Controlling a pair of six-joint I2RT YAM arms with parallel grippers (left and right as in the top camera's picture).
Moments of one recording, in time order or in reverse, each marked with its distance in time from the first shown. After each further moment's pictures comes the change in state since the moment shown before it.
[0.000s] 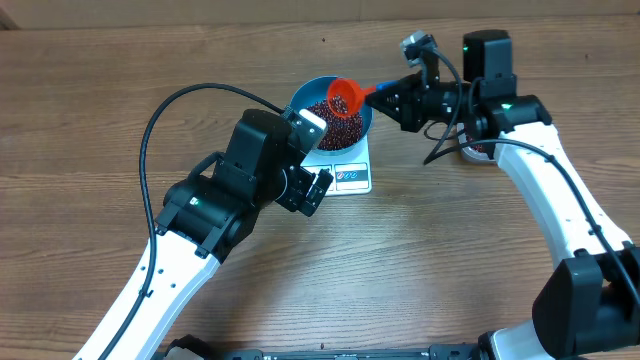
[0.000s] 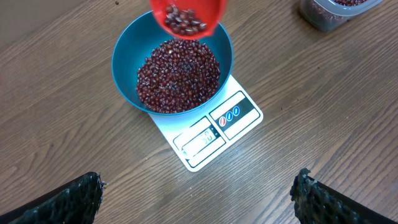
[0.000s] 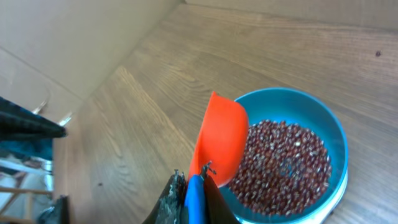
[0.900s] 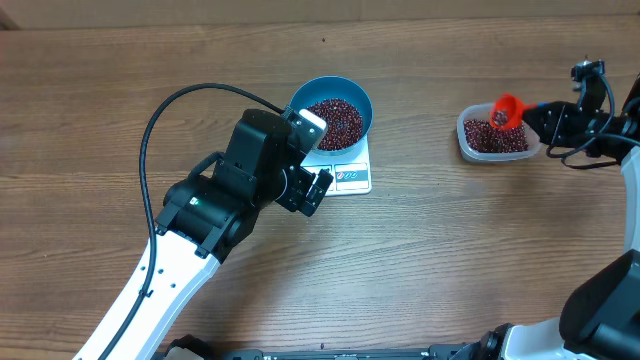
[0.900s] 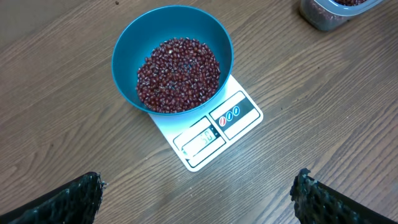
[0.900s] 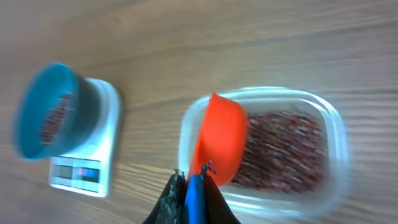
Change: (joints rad) left arm 0.000 0.000 0.000 0.000 0.000 0.000; right arm -0.596 -0.026 0.000 -0.373 0.248 -0.231
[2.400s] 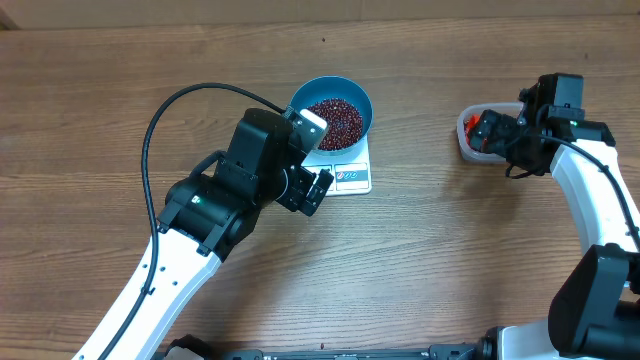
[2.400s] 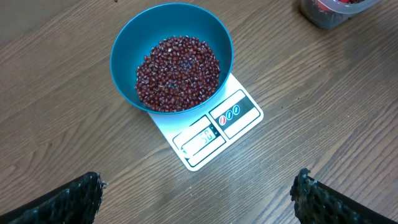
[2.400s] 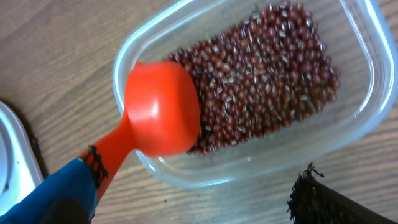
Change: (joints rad) left arm 0.000 0.008 0.000 0.000 0.000 0.000; right arm 0.287 -0.002 -0.162 0.077 0.514 0.542
